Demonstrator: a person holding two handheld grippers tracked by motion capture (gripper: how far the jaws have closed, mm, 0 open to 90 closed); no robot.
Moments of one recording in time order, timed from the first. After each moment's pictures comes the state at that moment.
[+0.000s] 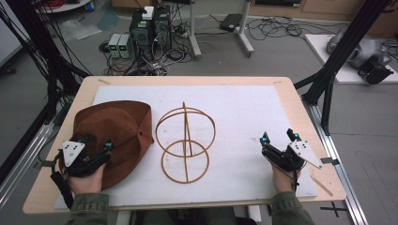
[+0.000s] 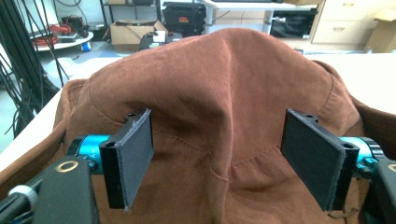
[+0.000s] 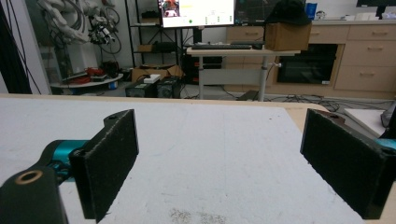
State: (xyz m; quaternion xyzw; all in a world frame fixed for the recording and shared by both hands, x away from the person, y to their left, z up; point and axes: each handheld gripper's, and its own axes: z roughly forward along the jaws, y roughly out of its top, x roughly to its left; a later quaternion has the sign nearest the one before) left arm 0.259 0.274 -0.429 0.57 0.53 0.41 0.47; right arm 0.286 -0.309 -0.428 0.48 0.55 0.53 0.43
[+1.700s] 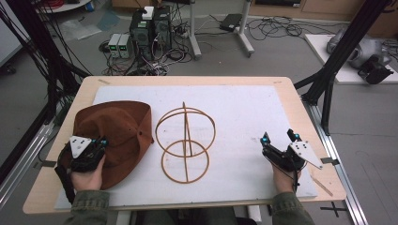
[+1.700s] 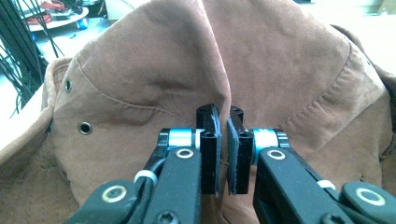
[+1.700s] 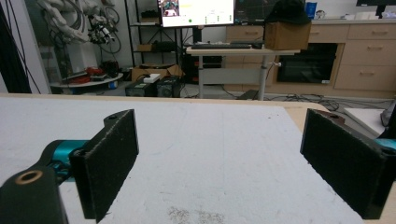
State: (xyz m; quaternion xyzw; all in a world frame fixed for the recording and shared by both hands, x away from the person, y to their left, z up) left arm 0.273 0.272 -0.431 0.61 0.54 0.39 0.42; right arm 0.285 -0.311 -0.429 0.48 0.55 0.53 0.43
